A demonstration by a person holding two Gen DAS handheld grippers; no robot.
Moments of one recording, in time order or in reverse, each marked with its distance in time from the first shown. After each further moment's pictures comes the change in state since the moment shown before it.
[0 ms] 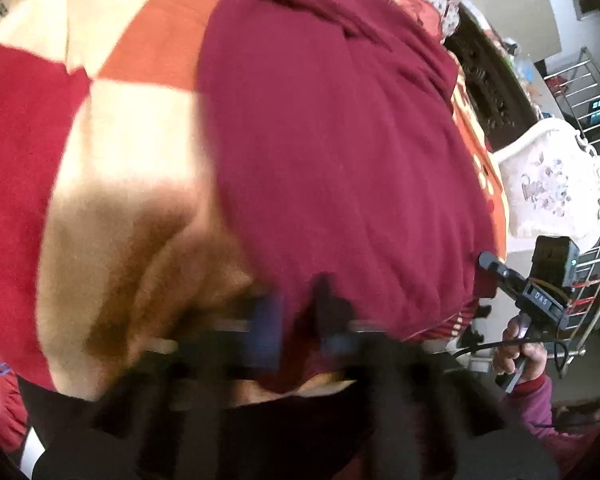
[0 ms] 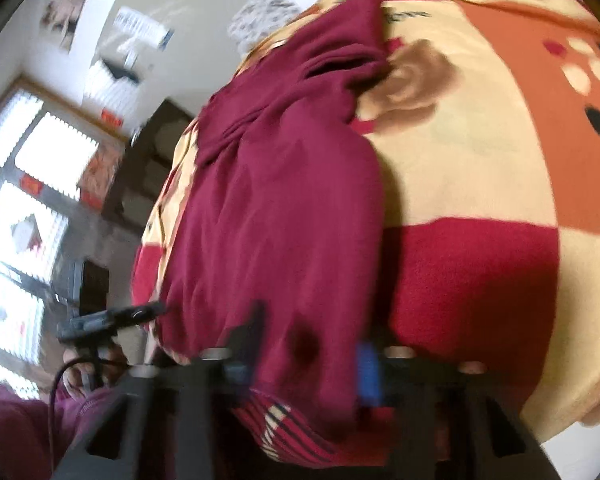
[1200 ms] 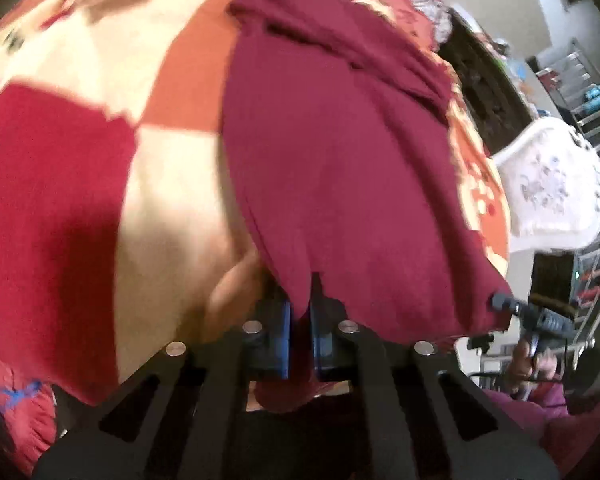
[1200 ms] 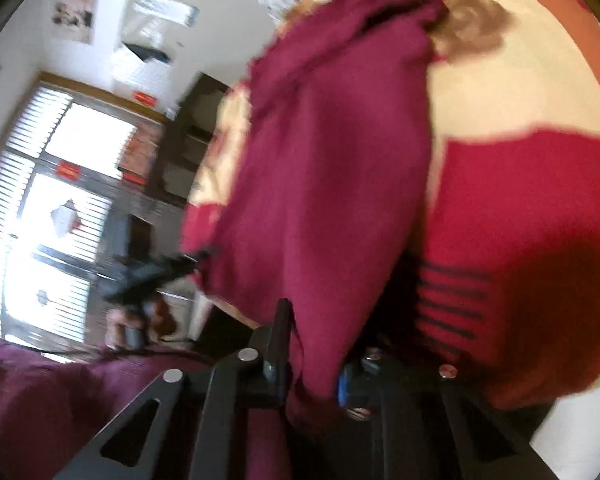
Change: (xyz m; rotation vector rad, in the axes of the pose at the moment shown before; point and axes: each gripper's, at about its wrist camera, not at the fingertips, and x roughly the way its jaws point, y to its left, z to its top) left arm -0.039 0.010 0.008 0.082 -0.074 0.017; right arm 0.004 0.031 -0.017 0.037 0.087 0.221
